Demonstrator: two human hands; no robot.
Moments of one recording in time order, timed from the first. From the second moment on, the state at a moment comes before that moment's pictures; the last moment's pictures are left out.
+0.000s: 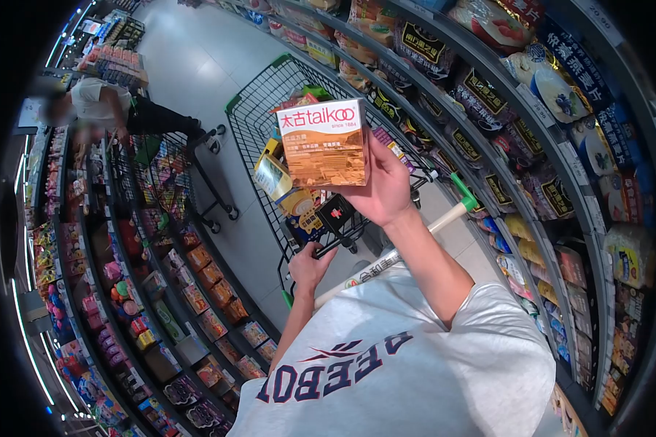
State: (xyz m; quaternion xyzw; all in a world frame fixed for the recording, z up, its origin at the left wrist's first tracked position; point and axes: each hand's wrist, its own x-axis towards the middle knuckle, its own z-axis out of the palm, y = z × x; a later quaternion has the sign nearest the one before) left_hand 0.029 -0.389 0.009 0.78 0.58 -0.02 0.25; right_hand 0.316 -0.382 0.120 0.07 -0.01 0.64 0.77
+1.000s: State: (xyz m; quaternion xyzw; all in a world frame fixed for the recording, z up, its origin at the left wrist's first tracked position) left_hand 0.019 -0.390 0.025 0.79 0.54 -0.02 0.28; right_hand 0.255 -0.404 0.323 -0.01 -0.21 0.52 0.83
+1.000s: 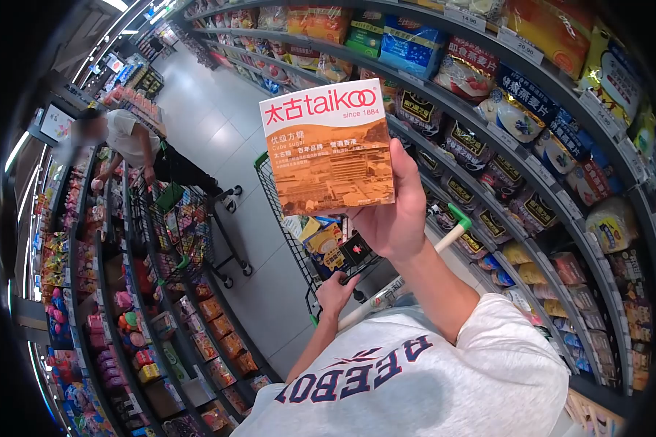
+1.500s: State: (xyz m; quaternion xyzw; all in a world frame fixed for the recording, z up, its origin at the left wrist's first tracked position) left_hand 0.013 -0.385 0.027 0.79 0.53 -0.03 0.31; right_hand 0.223 -0.396 0.357 -0.07 -0.16 0.44 0.88
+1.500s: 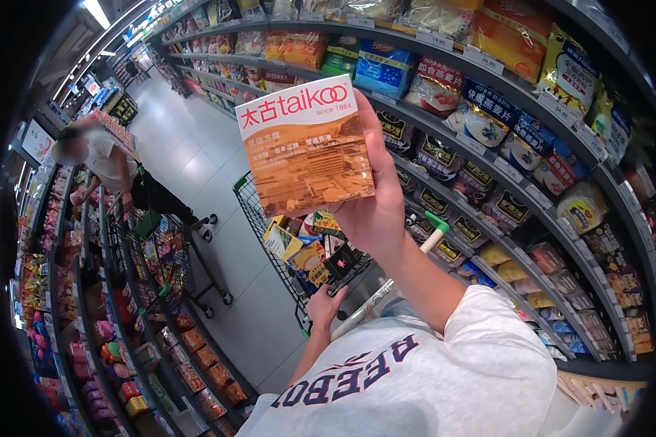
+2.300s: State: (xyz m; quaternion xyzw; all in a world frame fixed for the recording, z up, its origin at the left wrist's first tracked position) left_hand 0.006 -0.378 0.022 0.79 0.50 -0.04 0.34; right_hand 0.232 -0.401 0.359 -0.25 -0.33 0.28 0.86
